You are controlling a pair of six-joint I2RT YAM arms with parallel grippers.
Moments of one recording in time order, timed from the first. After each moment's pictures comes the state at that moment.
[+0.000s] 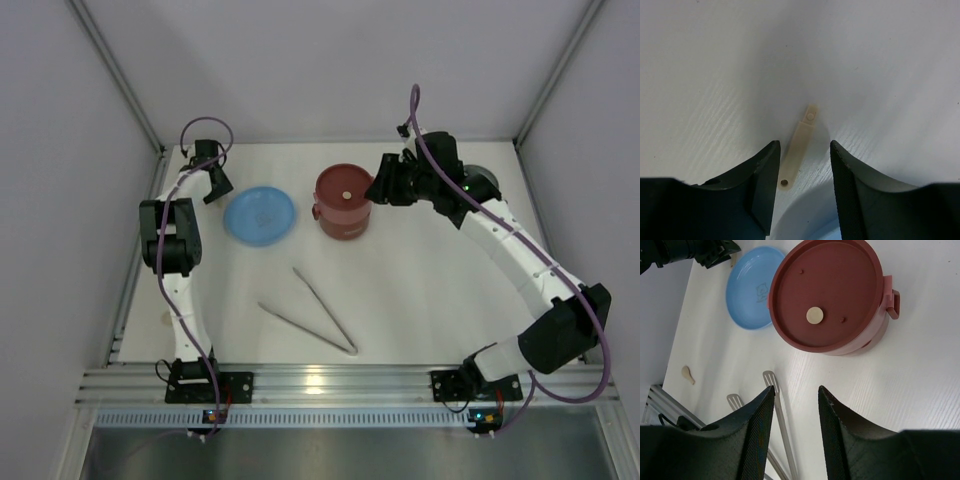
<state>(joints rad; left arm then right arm) 0.05 2.25 1.74 -0.38 -0.23 -0.49 0.47 1.44 1.43 -0.57 -0.20 0.43</state>
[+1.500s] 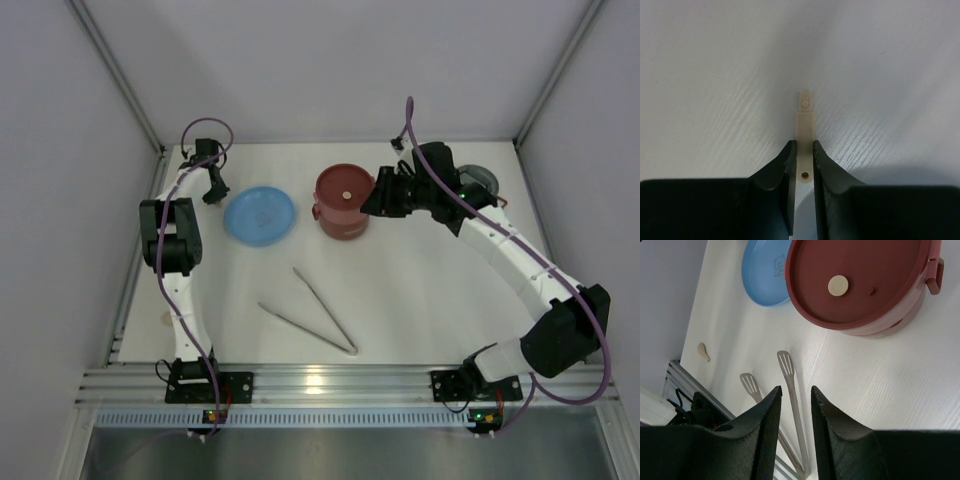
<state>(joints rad) 0.05 2.27 1.79 -0.50 -0.27 -0.45 0.48 1.42 1.35 -0.54 -0.32 0.46</state>
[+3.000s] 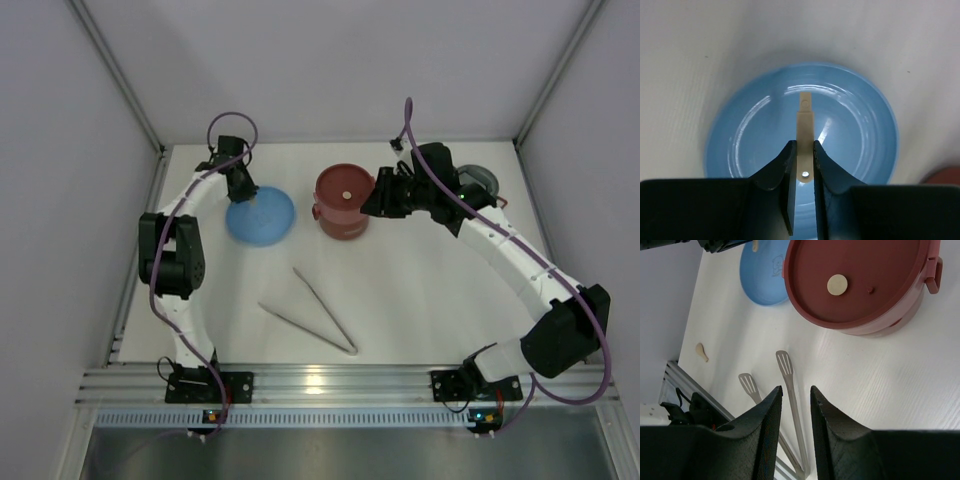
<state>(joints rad) -0.10 2.01 1.59 -0.51 -0.10 -0.55 0.48 1.41 1.34 -0.54 -0.31 0.46</state>
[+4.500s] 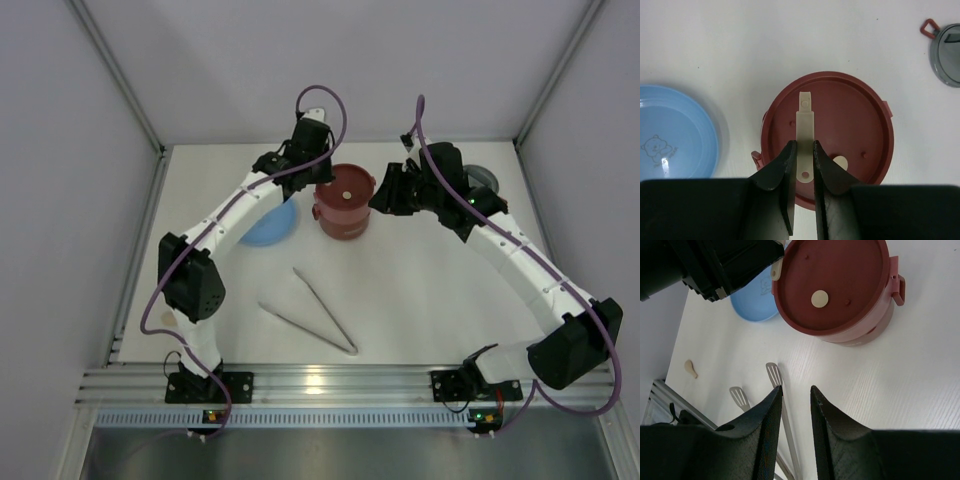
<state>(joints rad) -0.59 1.89 1.82 -0.56 -0.22 -0.47 0.49 1.35 1.34 -0.55 -0.19 0.45</state>
